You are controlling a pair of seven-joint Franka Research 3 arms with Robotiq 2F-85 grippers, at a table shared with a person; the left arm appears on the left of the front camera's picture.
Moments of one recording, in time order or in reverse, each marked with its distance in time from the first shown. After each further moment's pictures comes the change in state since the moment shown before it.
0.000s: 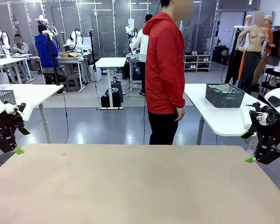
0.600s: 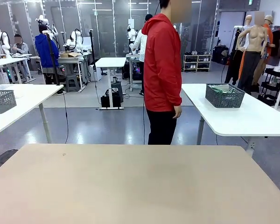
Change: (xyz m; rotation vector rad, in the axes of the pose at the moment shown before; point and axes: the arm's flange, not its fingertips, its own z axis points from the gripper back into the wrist) left arm -0.048 0.051 0.162 -0.107 -0.029 -0.145; right arm -0.057 -0.039 0.152 0.171 -0.001 0.006
